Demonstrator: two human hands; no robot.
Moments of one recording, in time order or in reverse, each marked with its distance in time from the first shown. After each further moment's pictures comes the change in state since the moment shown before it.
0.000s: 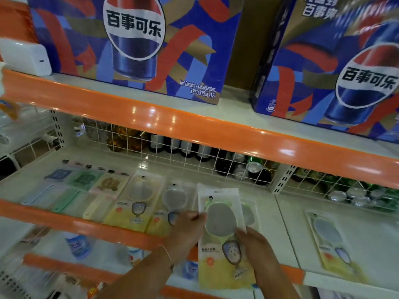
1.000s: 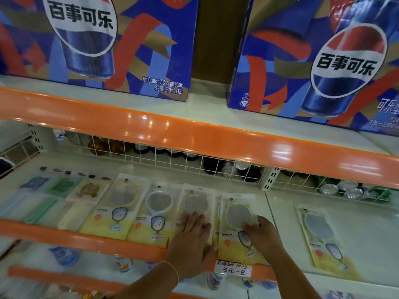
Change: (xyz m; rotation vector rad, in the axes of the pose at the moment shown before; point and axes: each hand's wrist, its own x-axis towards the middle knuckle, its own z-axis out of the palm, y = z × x) left_hand 0.021 -0.051 0.042 1.326 -0.108 0.693; right_hand 0.102 0.035 -0.077 -0.420 0.181 -0.084
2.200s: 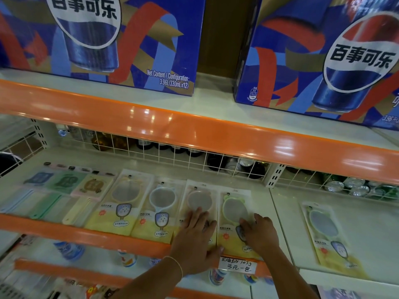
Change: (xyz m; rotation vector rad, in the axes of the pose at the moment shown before) left_hand 0.000 -0.002 -0.002 -0.048 0.027 0.010; right_hand 0.006 0.004 0.022 -0.491 0.071 -0.114
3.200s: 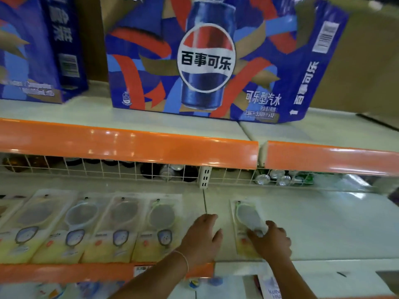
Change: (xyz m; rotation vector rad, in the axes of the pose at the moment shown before) left_hand 0.114 0.206 0.002 -0.493 -0.079 -0.040; right_hand 0.001 0.190 -0.129 0.086 0.146 0.393
